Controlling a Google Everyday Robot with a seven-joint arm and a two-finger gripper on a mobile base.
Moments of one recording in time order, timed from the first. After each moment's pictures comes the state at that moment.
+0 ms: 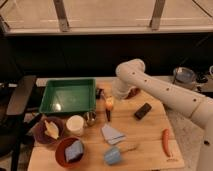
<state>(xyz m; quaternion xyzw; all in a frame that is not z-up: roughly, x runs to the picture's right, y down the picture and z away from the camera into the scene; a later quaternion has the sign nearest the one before) 0.028 0.075 0.790 -0.28 -0.20 -0.14 0.93</state>
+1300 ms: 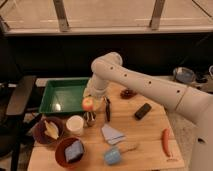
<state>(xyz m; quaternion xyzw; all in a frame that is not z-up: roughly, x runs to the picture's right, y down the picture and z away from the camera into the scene) -0.080 0.062 0.722 -0.25 -0.26 -0.26 0.89</state>
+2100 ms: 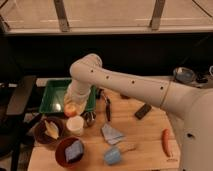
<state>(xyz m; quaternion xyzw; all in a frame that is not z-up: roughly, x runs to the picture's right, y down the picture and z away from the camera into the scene) -0.157 0.100 0.694 -0.24 -0.32 -0.35 0.84</state>
